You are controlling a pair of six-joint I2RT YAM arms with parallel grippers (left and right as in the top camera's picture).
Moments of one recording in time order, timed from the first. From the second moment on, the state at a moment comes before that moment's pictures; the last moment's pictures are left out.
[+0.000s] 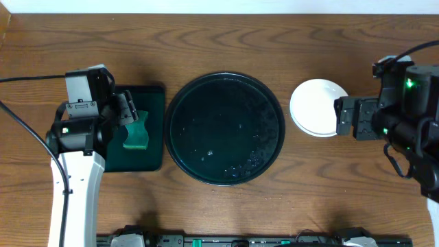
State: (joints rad) left arm 0.10 1.22 1.16 -0.86 -0.09 -0.18; right arm 0.15 1.16 1.67 -1.32 0.03 0.11
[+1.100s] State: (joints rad) left arm 0.10 1.22 1.16 -0.86 -0.09 -0.18; right arm 0.10 0.20 0.07 0.07 -0.03 -0.10
